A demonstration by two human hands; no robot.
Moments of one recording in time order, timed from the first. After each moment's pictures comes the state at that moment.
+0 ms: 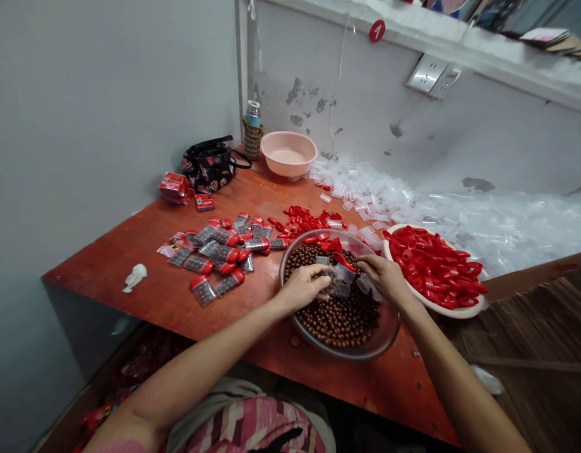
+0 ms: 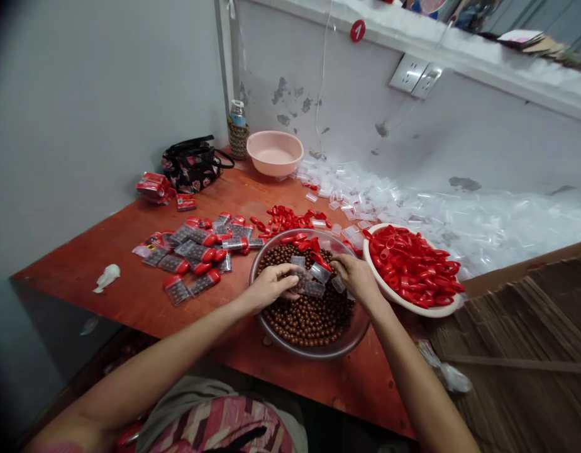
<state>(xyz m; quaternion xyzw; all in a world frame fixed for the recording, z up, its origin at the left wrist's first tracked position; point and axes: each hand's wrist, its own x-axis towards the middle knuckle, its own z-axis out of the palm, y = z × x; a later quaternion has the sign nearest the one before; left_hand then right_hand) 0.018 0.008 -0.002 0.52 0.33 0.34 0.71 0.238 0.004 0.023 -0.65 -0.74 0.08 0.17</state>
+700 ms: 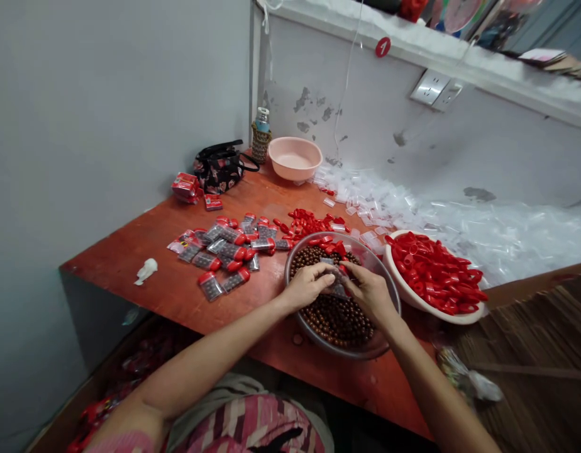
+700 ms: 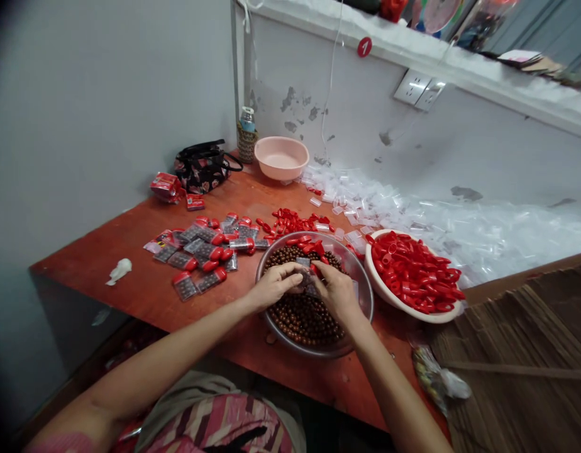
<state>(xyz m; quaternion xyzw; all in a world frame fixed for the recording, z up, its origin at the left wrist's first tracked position) 0.013 0.007 -0.007 0.56 0.27 0.38 0.68 0.185 -0.022 0.025 -0.60 -0.75 0.09 0.27</state>
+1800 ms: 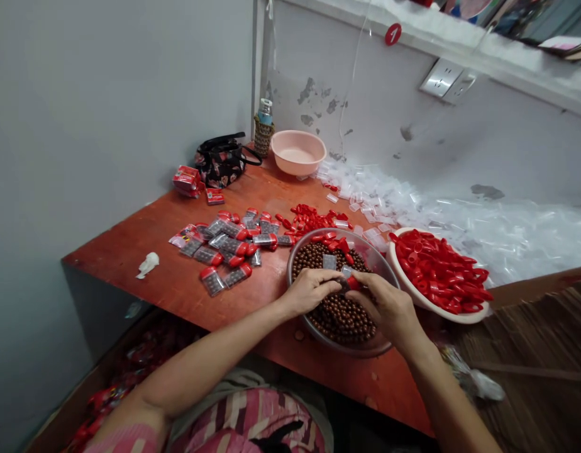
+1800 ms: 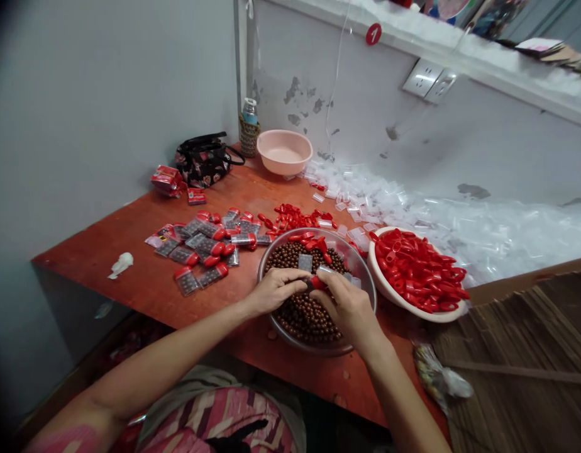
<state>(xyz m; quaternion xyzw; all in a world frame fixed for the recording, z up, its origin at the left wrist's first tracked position) 0.005 -0.003 0.001 0.71 0.27 0.40 0.51 0.184 -0.056 0.050 -0.51 -0.82 0.00 0.26</state>
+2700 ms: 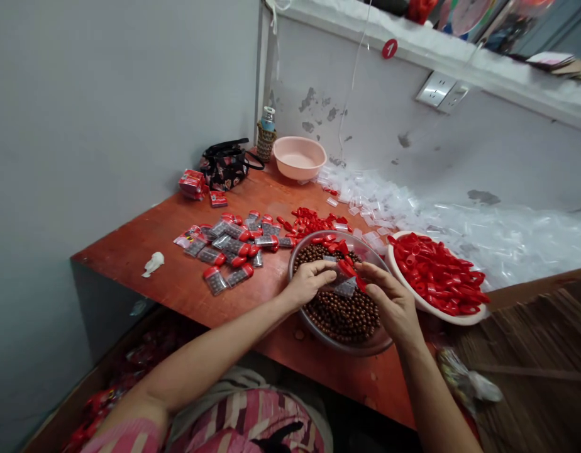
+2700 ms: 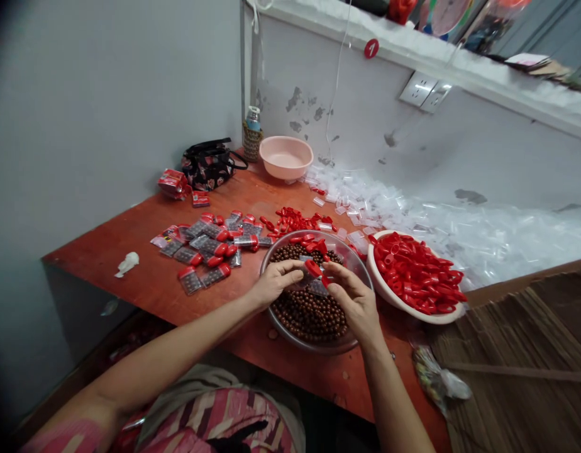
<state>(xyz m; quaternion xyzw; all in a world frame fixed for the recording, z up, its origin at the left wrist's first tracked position) 0.011 -0.001 0.000 0.51 0.25 0.42 0.71 0.188 -0.059 0.034 -0.54 -0.61 0.33 0.47</state>
